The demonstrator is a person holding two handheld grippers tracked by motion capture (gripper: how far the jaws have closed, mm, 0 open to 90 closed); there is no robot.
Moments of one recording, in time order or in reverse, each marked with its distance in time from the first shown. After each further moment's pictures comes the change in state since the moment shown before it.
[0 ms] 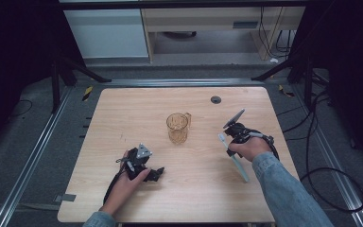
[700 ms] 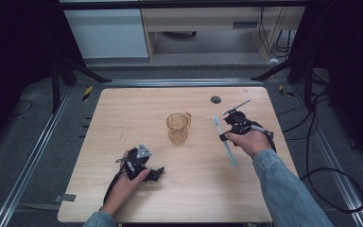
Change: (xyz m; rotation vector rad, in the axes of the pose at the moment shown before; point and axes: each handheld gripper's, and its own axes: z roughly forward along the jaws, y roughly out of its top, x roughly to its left) left arm 0.000 0.000 0.000 0.000 0.000 0.000; right arm 0.004 0.016 -0.030 -0.304 0.059 -0.017
